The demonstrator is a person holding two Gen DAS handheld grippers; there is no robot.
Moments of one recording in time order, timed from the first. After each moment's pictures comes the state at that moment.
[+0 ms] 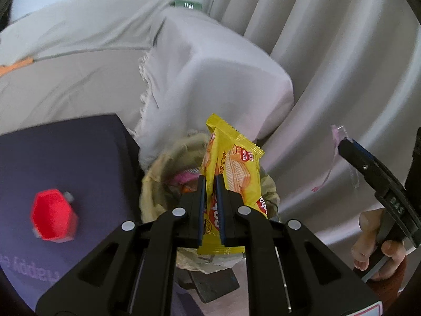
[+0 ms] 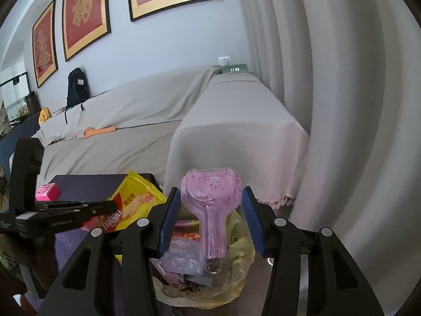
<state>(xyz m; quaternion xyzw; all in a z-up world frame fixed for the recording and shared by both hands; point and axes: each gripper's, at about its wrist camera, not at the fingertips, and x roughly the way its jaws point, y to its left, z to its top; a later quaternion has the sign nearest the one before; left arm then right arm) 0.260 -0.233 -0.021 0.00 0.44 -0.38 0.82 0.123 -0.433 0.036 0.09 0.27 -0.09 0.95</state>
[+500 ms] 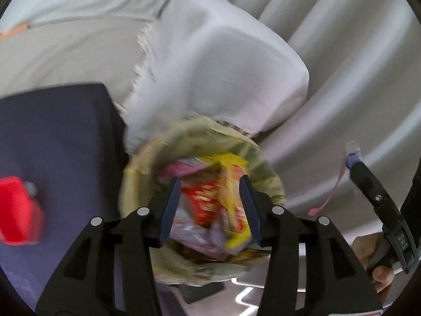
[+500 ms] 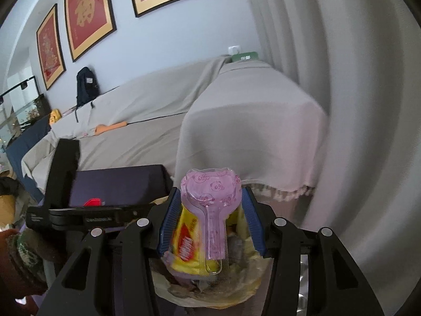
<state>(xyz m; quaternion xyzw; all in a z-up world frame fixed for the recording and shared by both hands) 0.286 -0.241 -0.061 -0.04 0.47 -0.37 0.80 0.145 -0.431 0.003 0.12 0.28 -0.05 0.95</state>
